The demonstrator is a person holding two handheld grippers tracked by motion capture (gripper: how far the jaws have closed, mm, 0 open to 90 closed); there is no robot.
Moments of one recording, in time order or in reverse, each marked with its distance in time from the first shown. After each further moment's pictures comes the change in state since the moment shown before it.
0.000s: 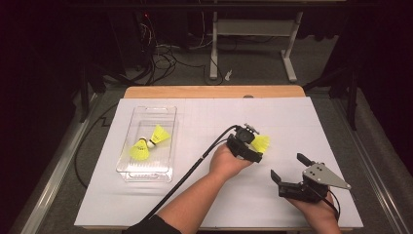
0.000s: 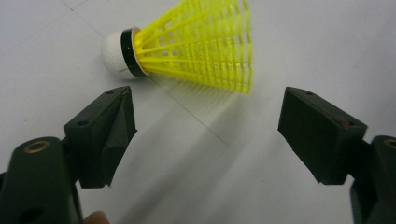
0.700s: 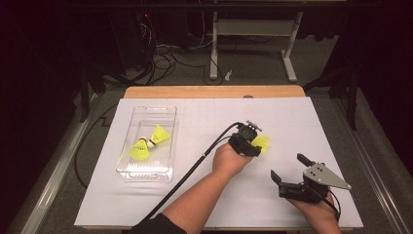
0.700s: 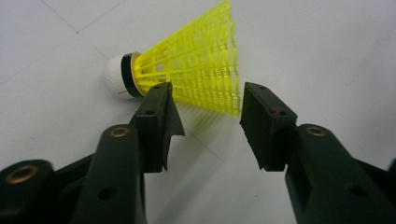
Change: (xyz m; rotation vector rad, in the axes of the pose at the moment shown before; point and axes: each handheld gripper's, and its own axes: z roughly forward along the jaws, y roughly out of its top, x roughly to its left) left arm -0.003 0.009 -0.004 -0.019 0.003 0.003; right arm 0.000 0.000 -0.001 -0.001 0.002 -0.003
